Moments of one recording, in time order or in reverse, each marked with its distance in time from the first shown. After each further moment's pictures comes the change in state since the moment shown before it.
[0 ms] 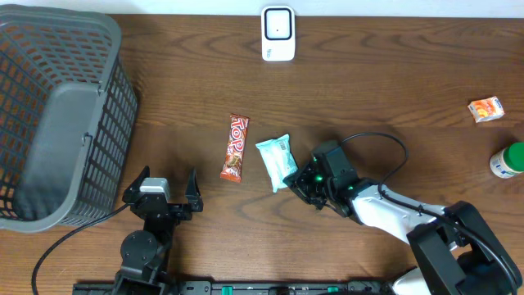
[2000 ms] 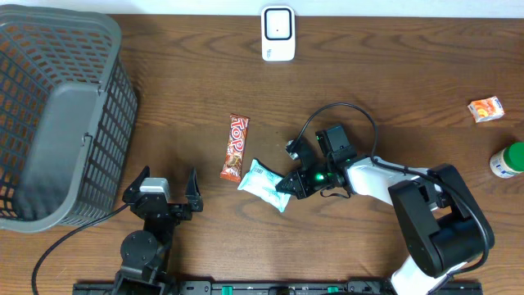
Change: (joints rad) left arm 0.000 0.000 0.000 0.000 0.000 0.000; right arm -0.108 0.210 0.190 -0.165 -0.409 -1.201
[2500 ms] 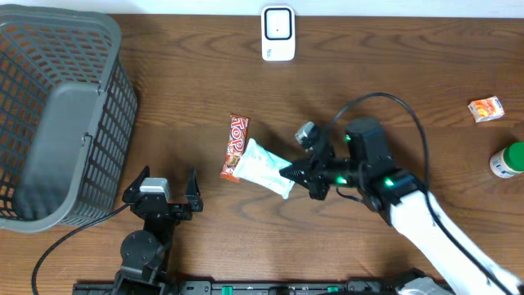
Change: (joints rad) left arm 0.000 0.000 0.000 0.000 0.000 0.000; right arm -0.004 -0.591 -0.031 -0.109 -0.052 -0.127
